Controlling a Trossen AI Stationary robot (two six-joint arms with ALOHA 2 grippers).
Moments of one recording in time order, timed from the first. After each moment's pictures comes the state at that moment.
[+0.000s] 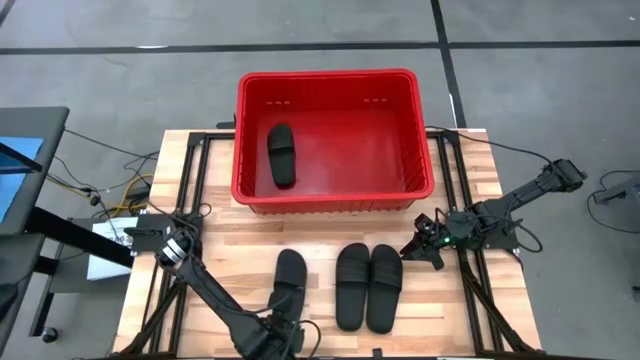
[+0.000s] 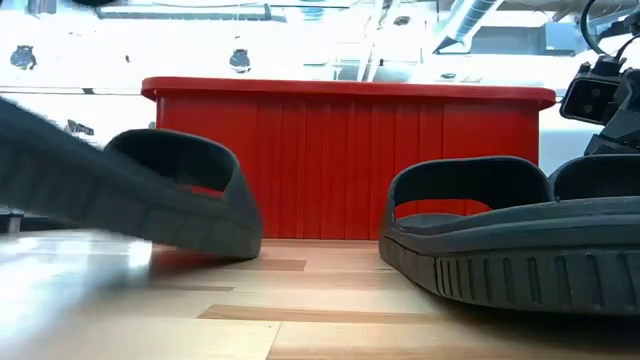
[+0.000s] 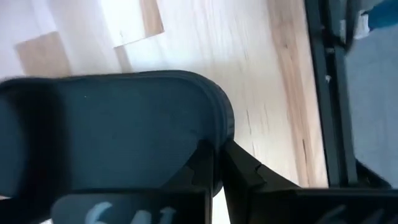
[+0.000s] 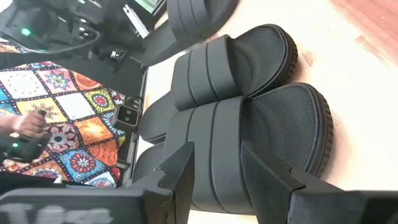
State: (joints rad) left arm -0.77 2.21 1.91 -1.19 -0.17 -0.51; right arm 0.43 0.43 0.00 0.02 0.02 0.88
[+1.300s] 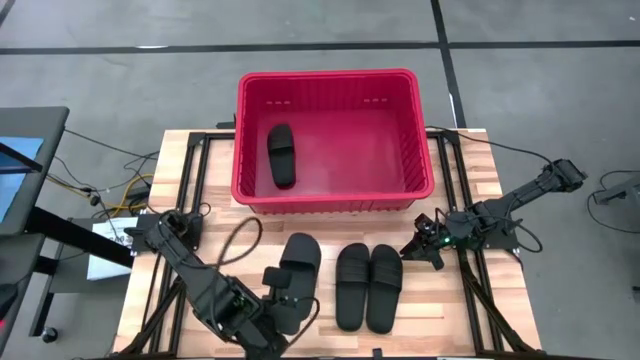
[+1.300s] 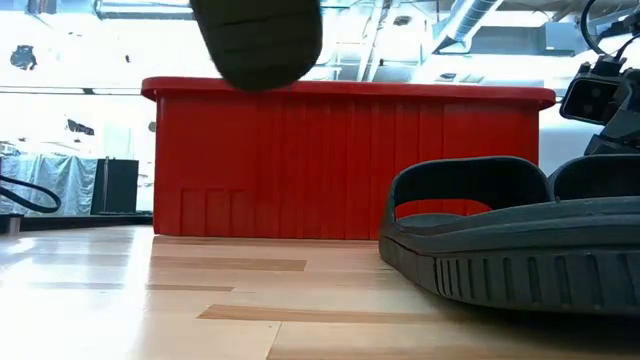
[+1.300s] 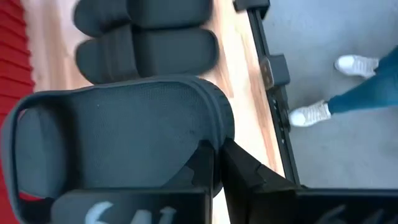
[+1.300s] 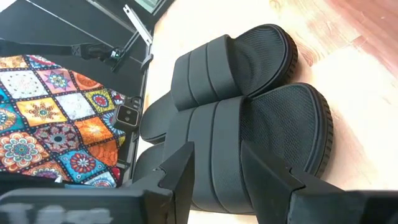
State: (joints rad) left arm -0.72 2.06 2.36 -1.46 -0.31 -0.46; right arm 0.43 0.43 0.00 0.02 0.02 0.88
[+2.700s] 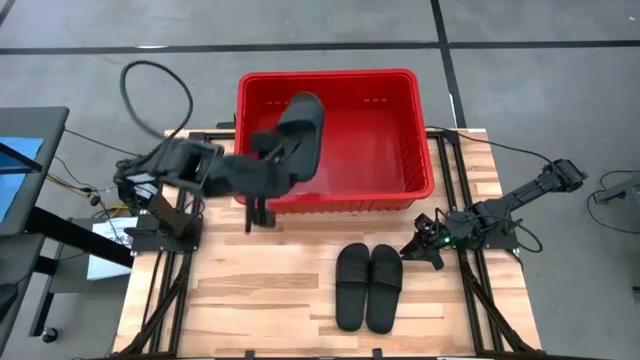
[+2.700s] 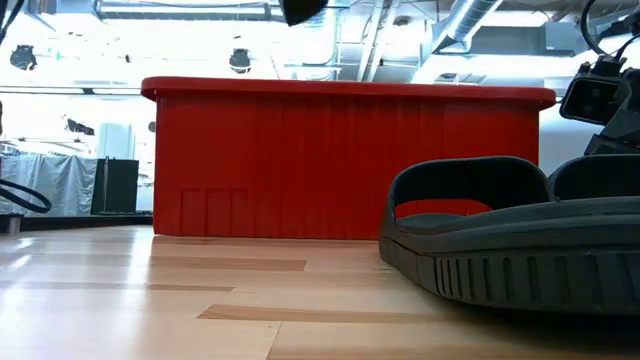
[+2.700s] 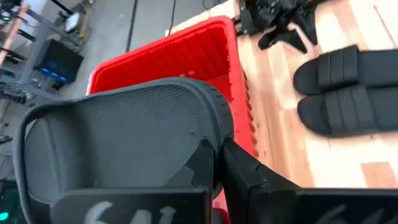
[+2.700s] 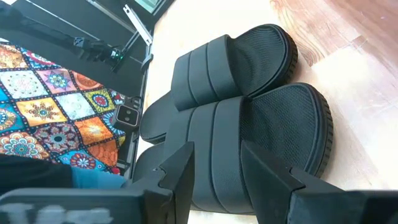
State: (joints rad) left arm -0.22 1.71 2.35 -1.39 -0.51 0.21; right arm 0.43 0.43 0.00 0.02 0.02 0.88
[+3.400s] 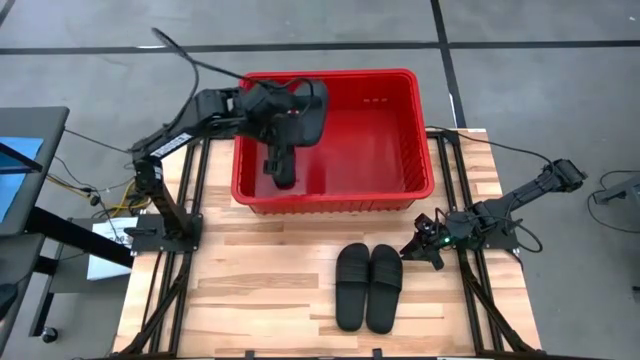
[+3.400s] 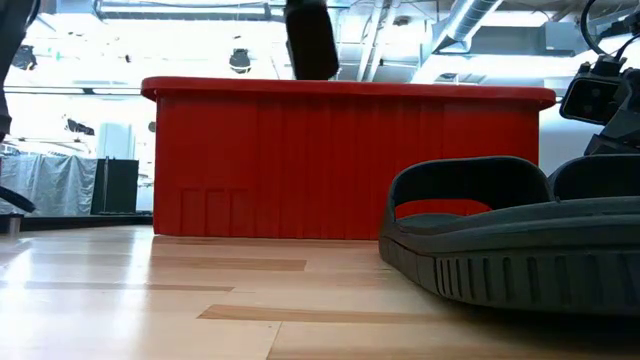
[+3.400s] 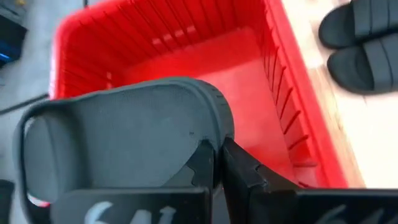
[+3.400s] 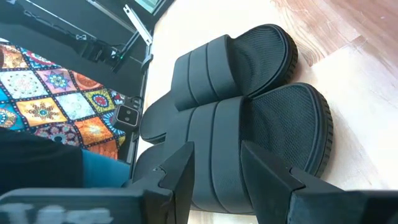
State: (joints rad) left arm 0.28 1.73 2.23 -1.31 -0.05 0.54; right arm 0.43 0.43 0.00 0.02 0.02 0.88
